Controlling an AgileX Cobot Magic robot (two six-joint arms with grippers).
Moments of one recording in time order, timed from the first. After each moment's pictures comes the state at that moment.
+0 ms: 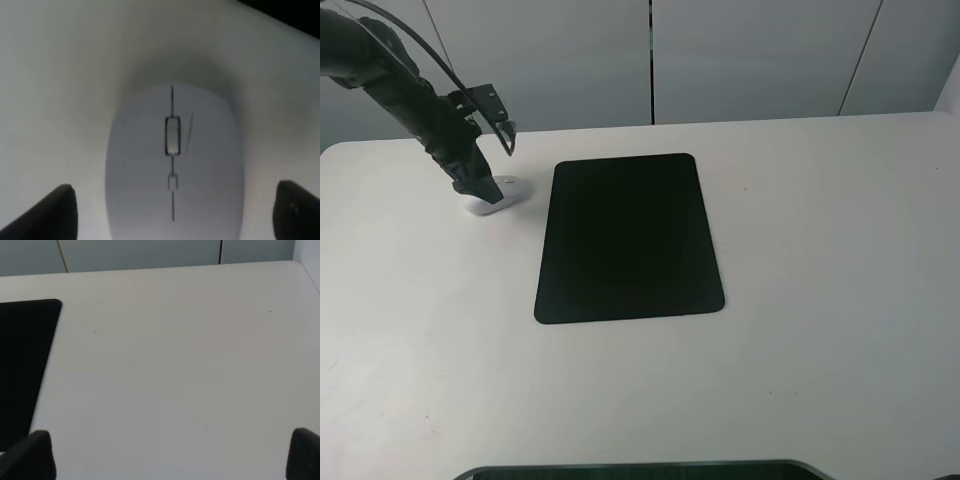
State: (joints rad) left arm -0.06 2.23 -1.55 -0.30 0.75 1.18; right arm -0.02 0.00 -0.50 0.04 1.10 0.01
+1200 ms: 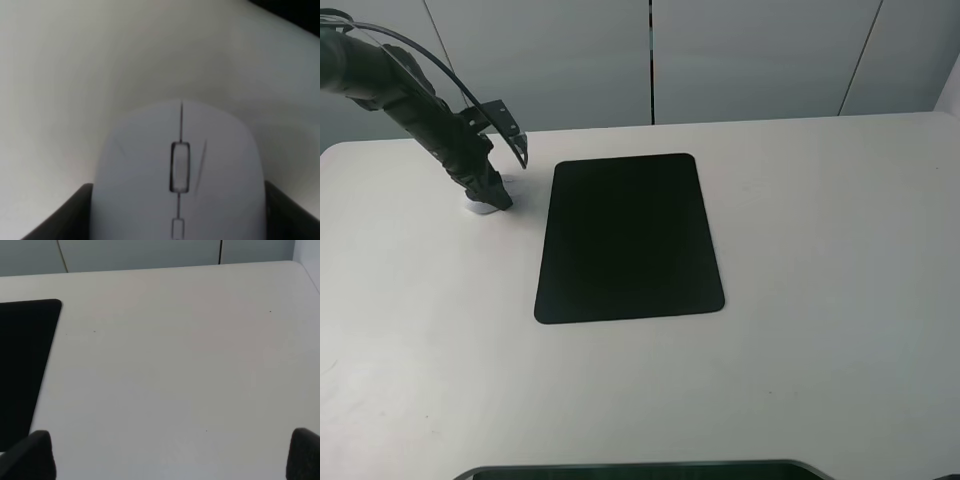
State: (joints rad) left arm -0.07 2.29 -1.56 -0.33 0.69 1.18; right arm -0.02 0.00 -0.50 0.04 1.10 0.01
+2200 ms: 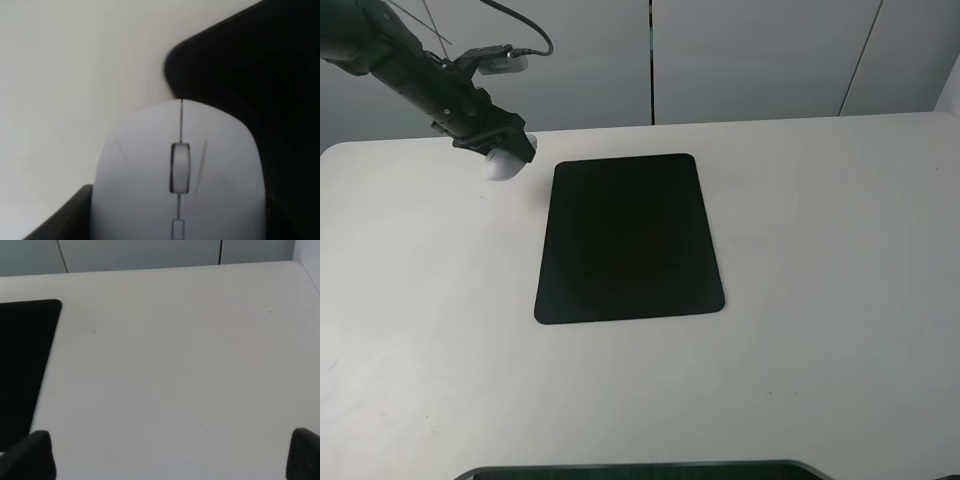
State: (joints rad) left arm -0.11 2.17 -1.56 -0.51 0.73 0.56; right arm -0.02 0.00 -0.50 0.04 1.10 0.01
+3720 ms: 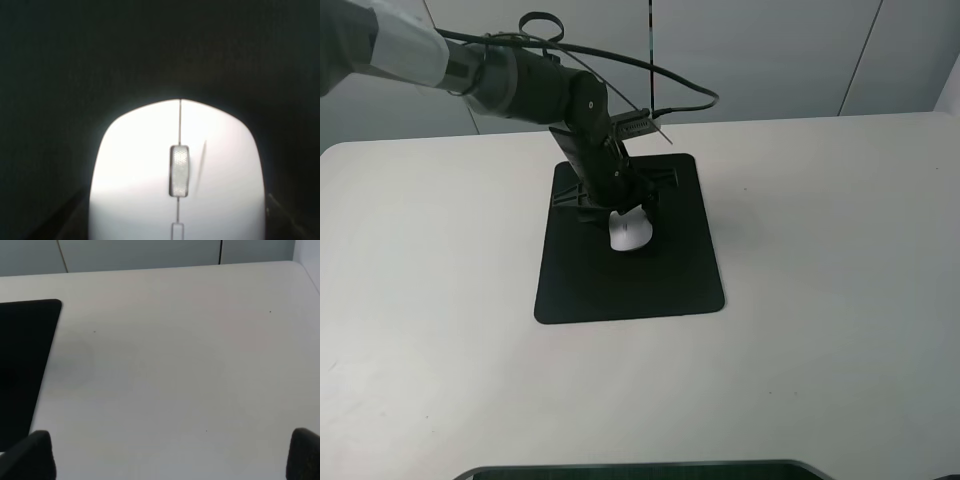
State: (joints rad) left arm -0.62 2.27 -1.56 -0.10 0.63 -0.62; right arm -0.02 0.00 -0.50 0.04 1.10 0.01
